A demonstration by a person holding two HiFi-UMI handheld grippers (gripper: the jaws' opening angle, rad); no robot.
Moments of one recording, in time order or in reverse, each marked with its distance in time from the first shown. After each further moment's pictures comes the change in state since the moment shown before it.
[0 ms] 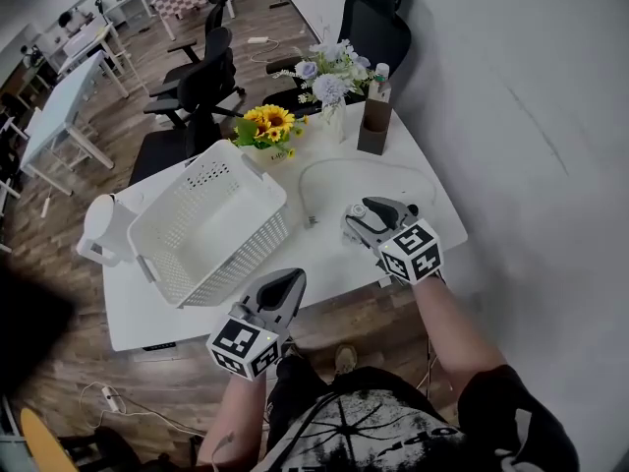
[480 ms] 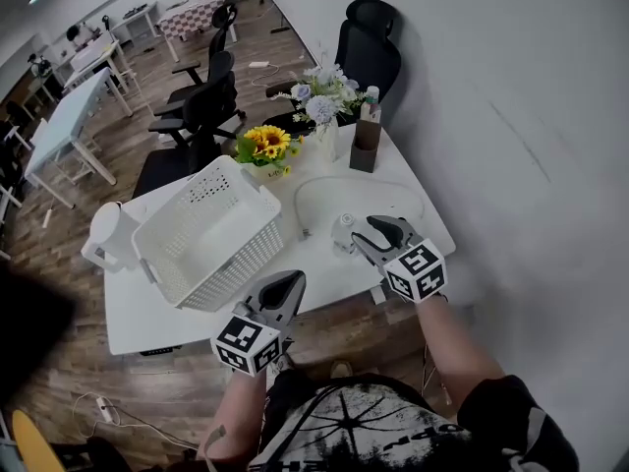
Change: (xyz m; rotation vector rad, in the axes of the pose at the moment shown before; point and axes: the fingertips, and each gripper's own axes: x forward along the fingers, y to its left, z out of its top) left arm 0.002 -0.019 0.011 0.043 -0.030 0.003; right arm -0.054 0.011 0.012 -0.021 -0.044 -0.025
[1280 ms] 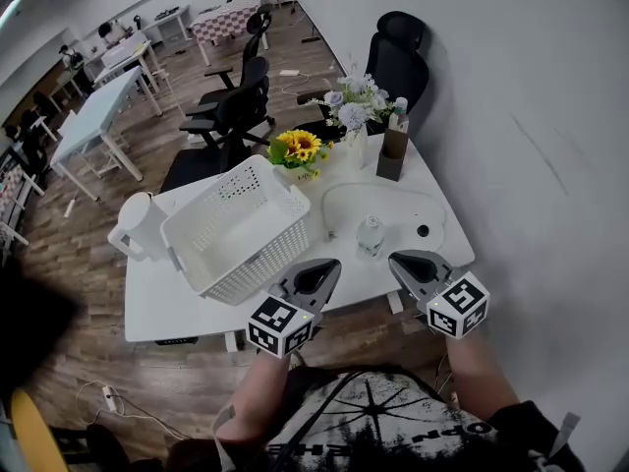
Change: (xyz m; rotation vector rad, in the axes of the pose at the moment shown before) left arm 0.019 -0.010 0.013 0.057 -0.014 -0.037; right arm -0.066 0.055 0.021 0.019 -0.115 0.124
